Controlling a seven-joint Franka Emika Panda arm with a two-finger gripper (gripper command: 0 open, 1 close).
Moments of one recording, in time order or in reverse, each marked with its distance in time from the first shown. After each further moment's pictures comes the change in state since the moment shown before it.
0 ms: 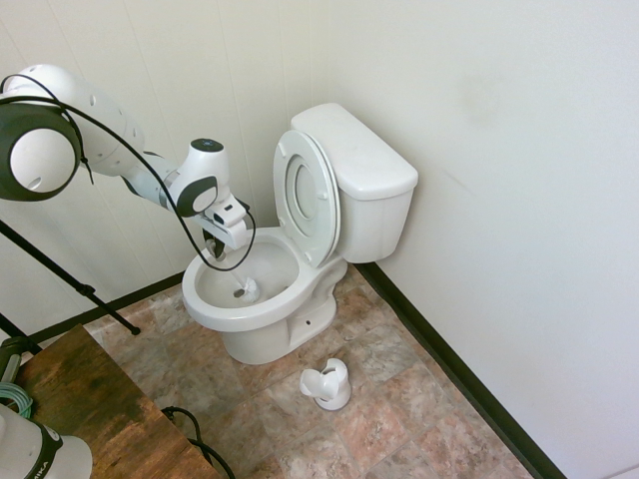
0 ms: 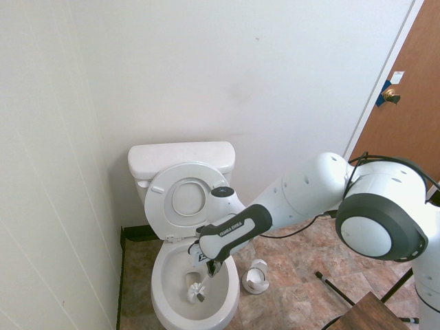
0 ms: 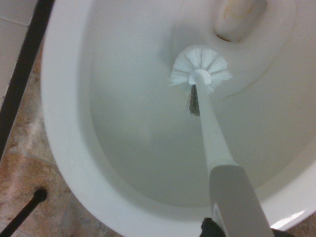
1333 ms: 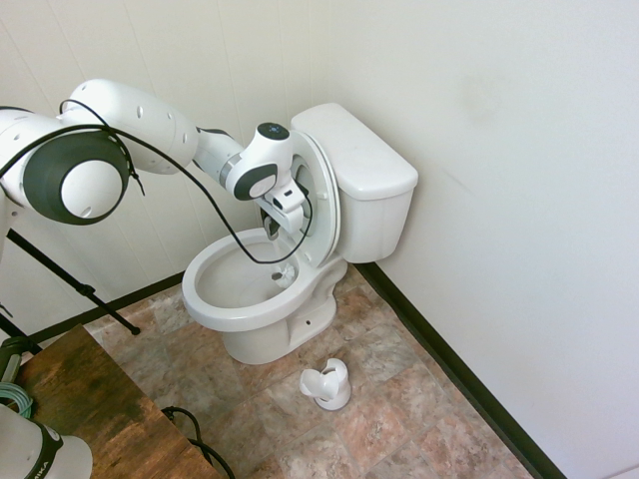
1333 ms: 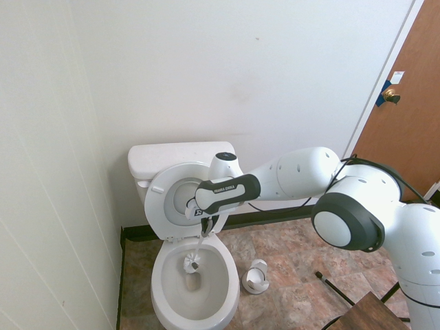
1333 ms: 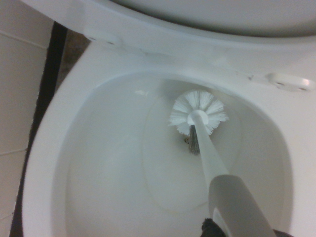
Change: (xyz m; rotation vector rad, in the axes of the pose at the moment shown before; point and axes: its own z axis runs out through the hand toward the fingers) arm 0.114 -0.060 -0.055 0.135 0.053 0.114
